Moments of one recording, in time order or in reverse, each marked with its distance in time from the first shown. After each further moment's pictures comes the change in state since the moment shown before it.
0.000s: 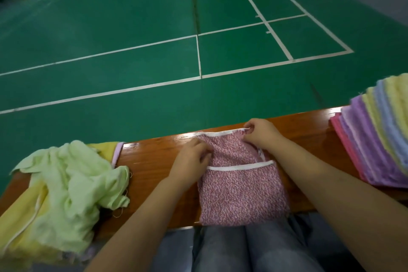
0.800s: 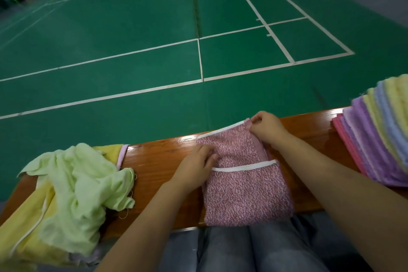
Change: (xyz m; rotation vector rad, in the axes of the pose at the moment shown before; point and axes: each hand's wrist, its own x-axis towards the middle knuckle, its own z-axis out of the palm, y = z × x) left_hand -0.005 0.001 -0.004 -0.014 -0.162 -0.040; right_hand 0.011 0.003 -0.004 0.193 0.139 0.013
